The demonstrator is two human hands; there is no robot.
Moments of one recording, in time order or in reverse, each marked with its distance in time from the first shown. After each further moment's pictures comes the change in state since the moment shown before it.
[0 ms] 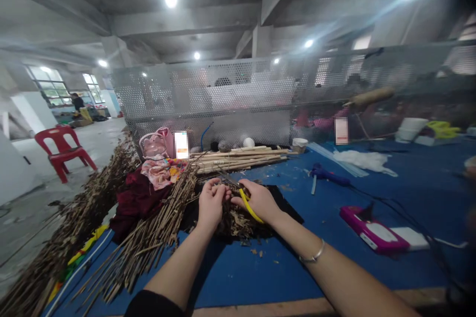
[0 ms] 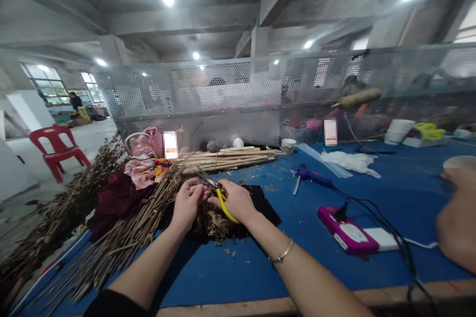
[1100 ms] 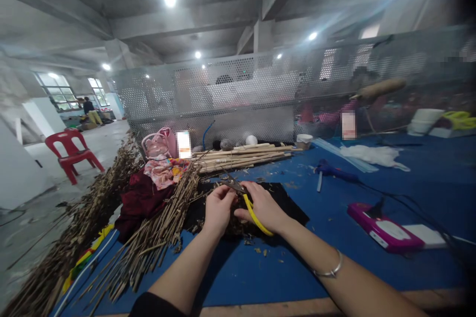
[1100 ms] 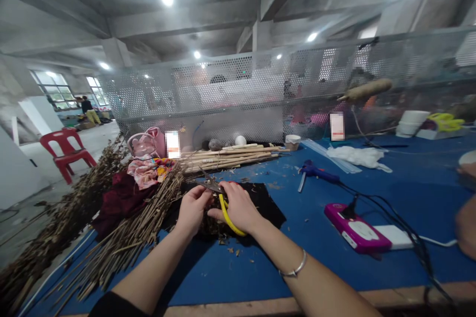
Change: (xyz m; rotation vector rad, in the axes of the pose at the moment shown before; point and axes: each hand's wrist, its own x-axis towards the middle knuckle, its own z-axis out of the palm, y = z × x) left_hand -0.013 -0.002 0.009 0.082 -0.093 0.000; right_hand -0.017 -0.005 0.001 0.102 -0.054 -0.040
